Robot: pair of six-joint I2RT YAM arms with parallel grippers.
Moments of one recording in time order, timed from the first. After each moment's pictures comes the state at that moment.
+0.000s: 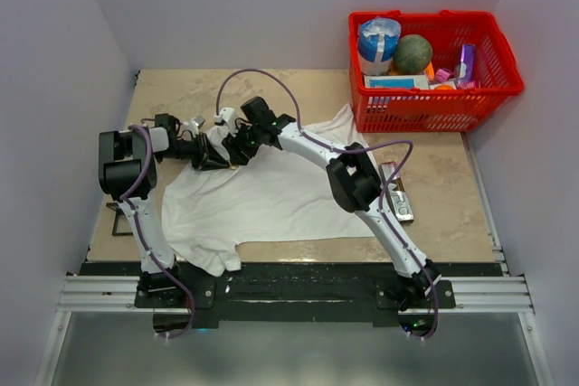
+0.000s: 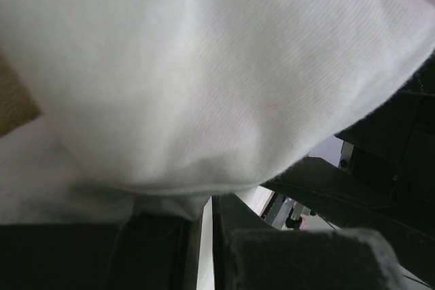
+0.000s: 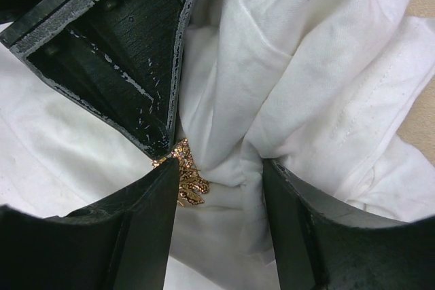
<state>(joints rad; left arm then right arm) 0.15 2.15 1.26 -0.43 1.00 -0.23 0.77 2.59 2.26 -0.47 -0.44 -0.27</state>
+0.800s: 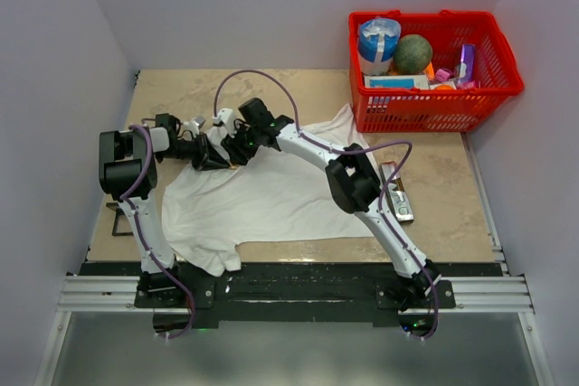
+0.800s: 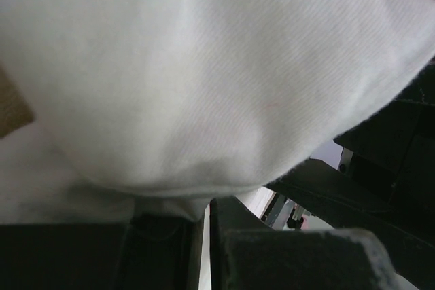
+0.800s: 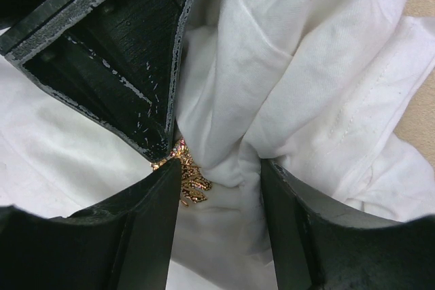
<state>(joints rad) 0.15 2.15 1.26 -0.43 1.00 -0.23 0.78 2.59 2.26 -0.47 -0.39 -0.27</state>
